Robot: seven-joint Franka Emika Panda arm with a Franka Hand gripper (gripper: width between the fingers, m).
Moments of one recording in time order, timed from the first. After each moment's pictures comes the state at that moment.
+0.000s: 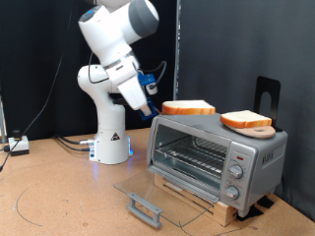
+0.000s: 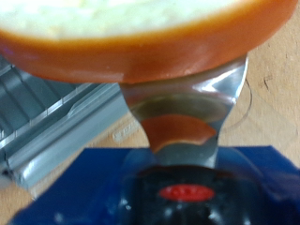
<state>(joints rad) -0.31 -0.42 0.00 -2.54 0.60 2.02 -1.04</state>
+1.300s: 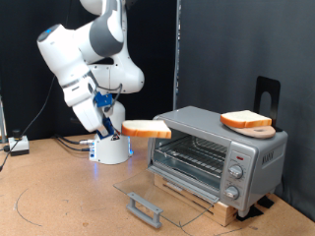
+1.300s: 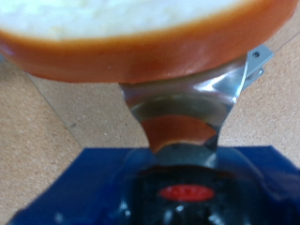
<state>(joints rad) -0.39 -0.32 -0.09 -2.60 0.48 2.12 -1.23</state>
